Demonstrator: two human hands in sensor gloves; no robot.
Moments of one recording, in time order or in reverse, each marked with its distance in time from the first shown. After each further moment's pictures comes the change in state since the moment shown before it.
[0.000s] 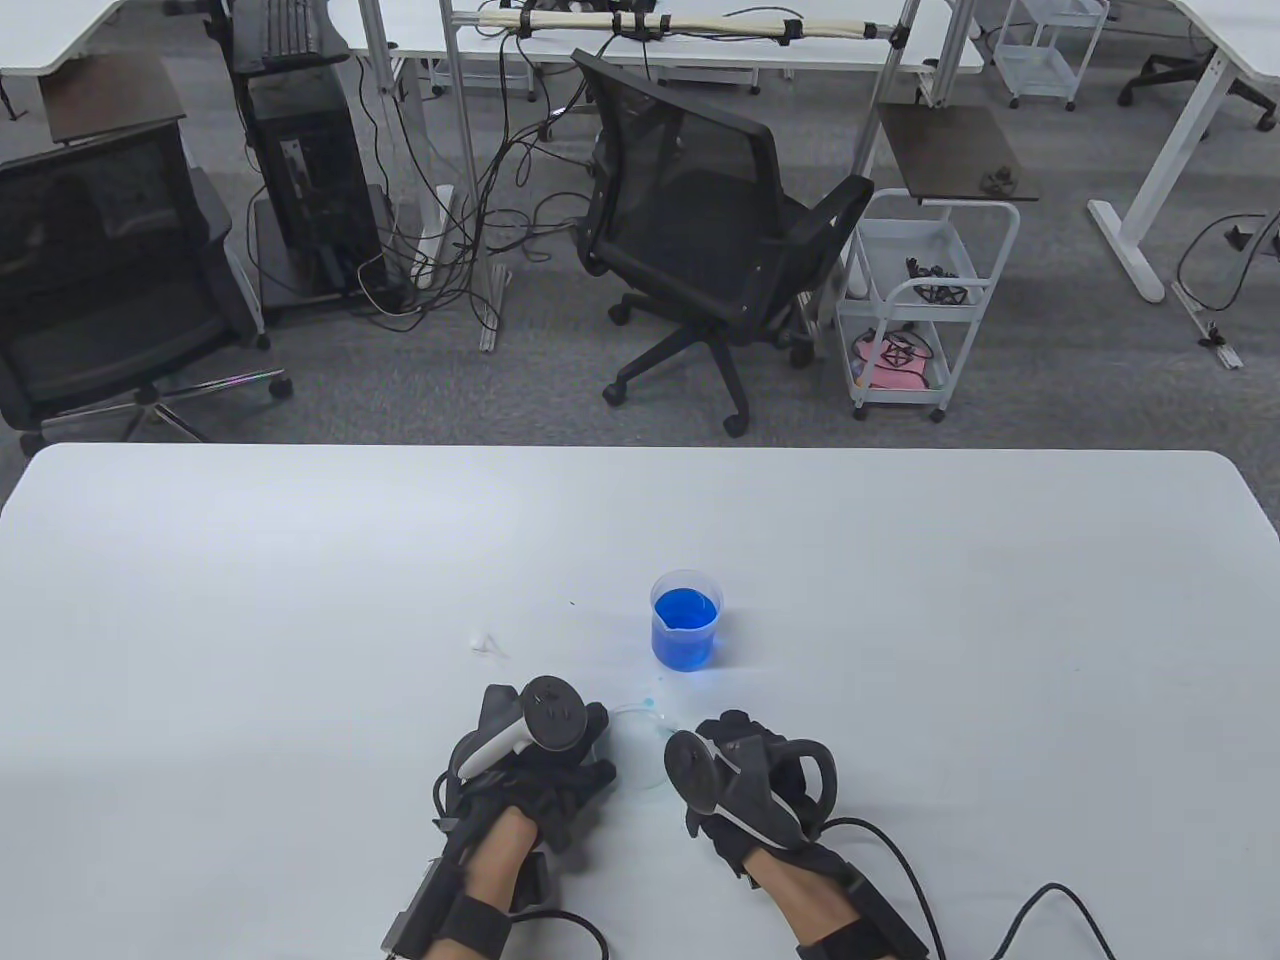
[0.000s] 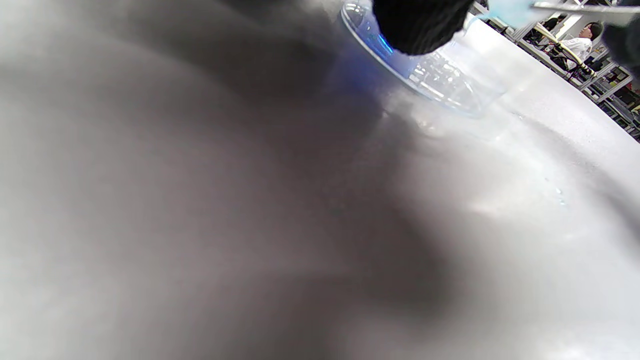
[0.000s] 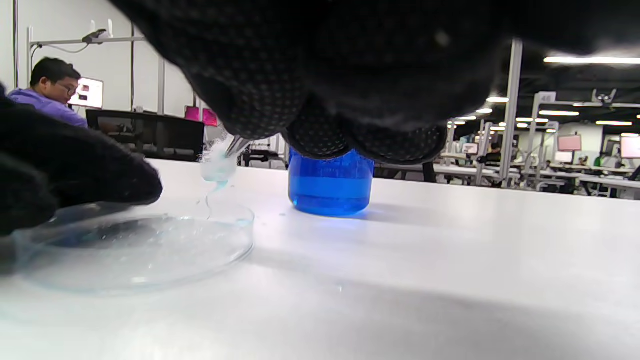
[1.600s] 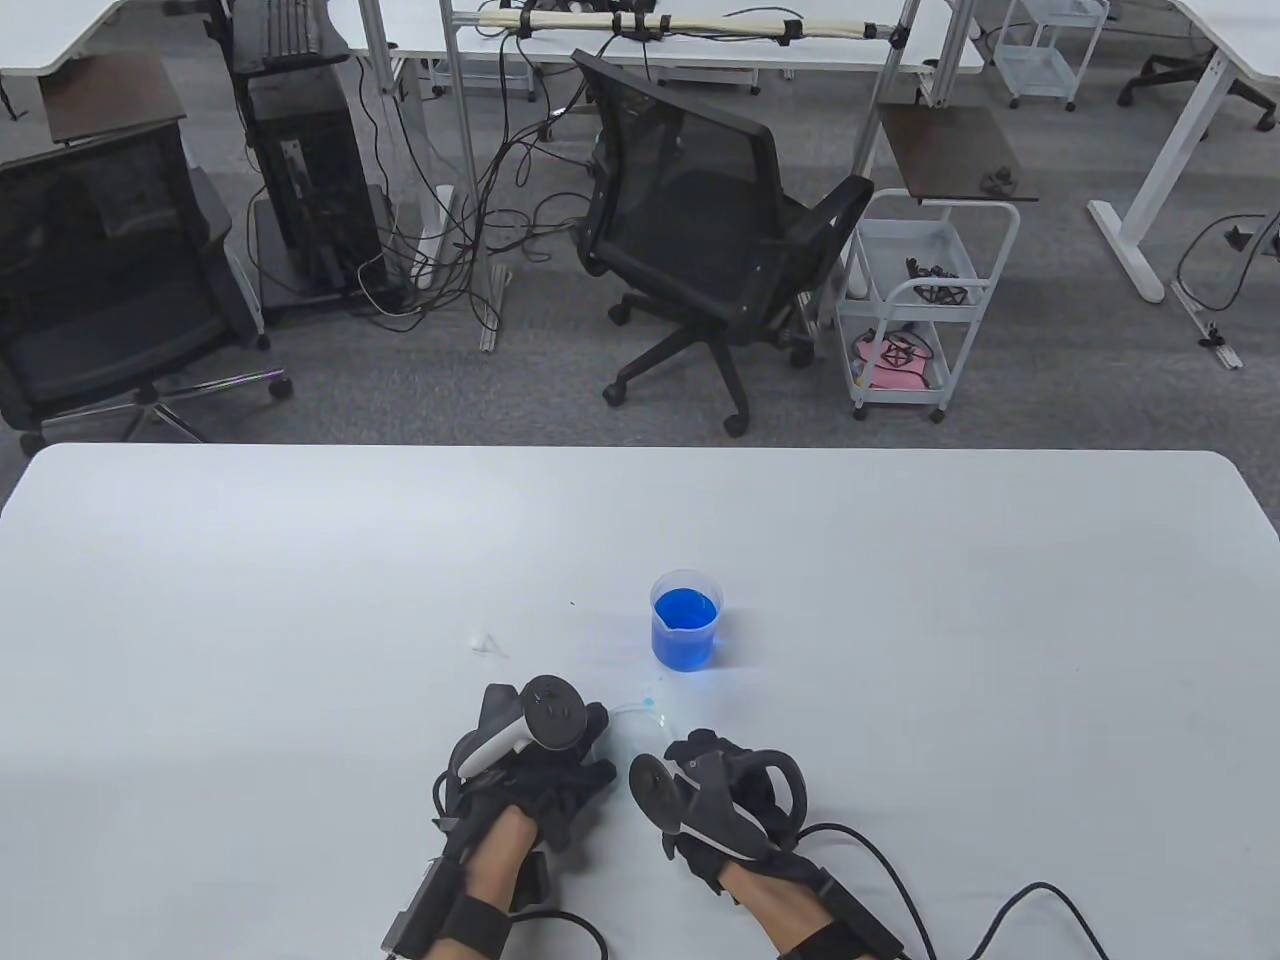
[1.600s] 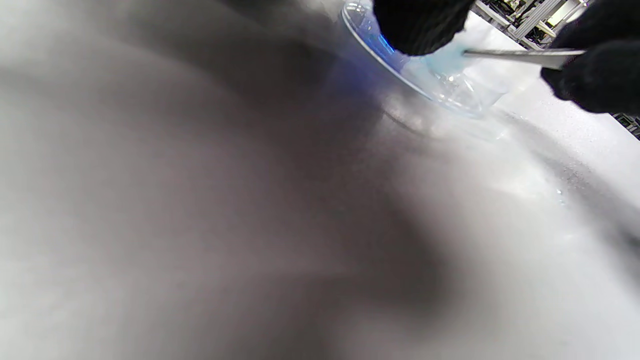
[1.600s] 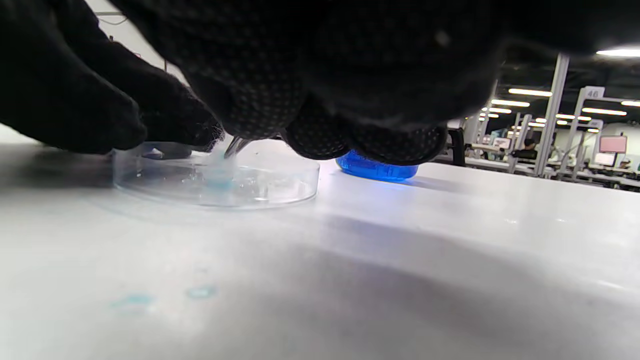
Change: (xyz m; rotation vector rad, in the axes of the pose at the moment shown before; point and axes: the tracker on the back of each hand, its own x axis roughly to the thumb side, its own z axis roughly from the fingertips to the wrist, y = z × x) left_hand -0.001 0.002 0.000 -0.005 0.004 0.001; right_hand 0.026 0.016 0.004 0.042 -0.083 0.039
